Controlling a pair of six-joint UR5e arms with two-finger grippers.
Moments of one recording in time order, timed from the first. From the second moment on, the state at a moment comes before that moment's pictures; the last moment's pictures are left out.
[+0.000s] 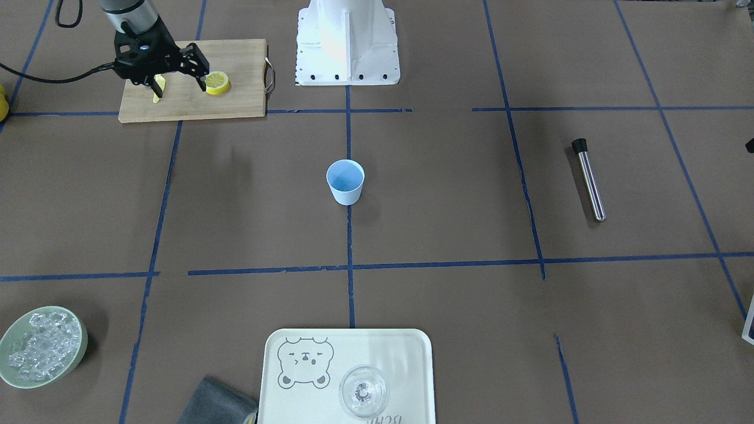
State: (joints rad) left arm -1.50 -1.50 -1.73 -1.96 -2.46 -0.02; right arm 0.22 -1.80 2.30 -1.23 1.68 1.30
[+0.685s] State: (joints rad) left arm -1.49 -1.50 -1.72 -1.96 -2.46 -0.02; right arm -0.02 -1.79 2.26 -1.23 1.51 1.48
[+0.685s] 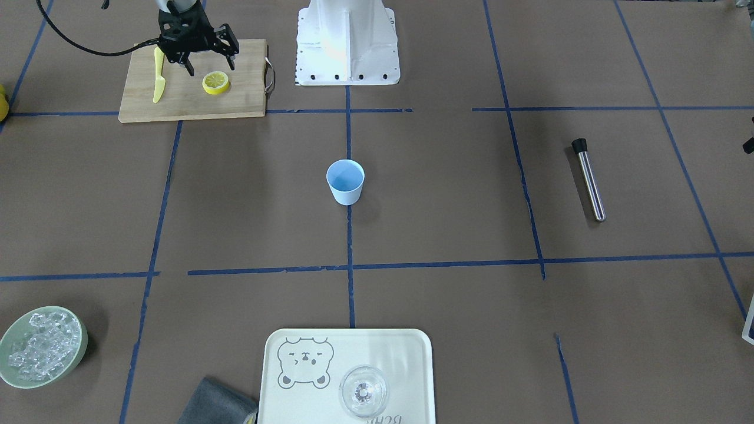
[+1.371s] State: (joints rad) left arm -1.49 -1.50 -1.73 -1.96 -2.46 -0.03; right arm -0.02 -1.75 2.20 -1.22 1.51 1.51
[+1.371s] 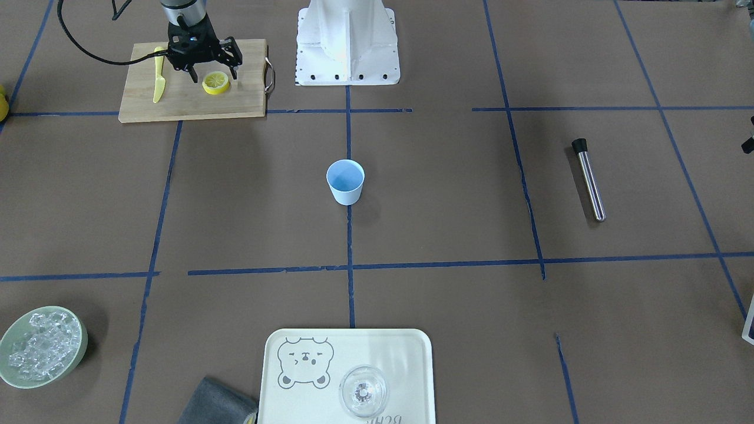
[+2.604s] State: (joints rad) left arm -1.49 -1.50 -1.73 -1.96 -2.45 -0.02; right arm 0.01 -1.75 2.19 -1.22 1.51 1.51
